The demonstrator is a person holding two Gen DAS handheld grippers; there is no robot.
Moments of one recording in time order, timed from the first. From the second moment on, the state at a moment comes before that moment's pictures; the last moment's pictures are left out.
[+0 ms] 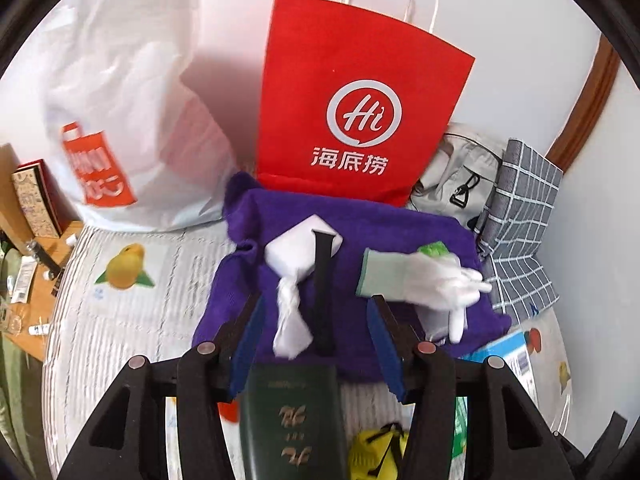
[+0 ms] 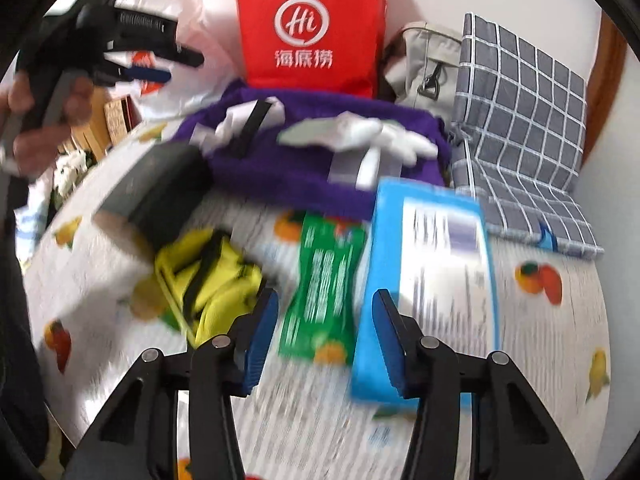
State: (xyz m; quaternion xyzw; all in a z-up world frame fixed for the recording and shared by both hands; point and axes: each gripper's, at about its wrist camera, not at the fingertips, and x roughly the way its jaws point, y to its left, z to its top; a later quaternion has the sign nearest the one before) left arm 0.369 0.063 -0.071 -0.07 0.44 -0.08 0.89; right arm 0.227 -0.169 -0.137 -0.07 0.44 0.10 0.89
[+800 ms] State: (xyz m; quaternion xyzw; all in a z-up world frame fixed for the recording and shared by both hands) left arm 0.286 0.074 -0.088 -0.08 0.45 -0.12 0.88; right arm 0.227 -0.133 -0.192 -0.10 0.42 0.01 0.90
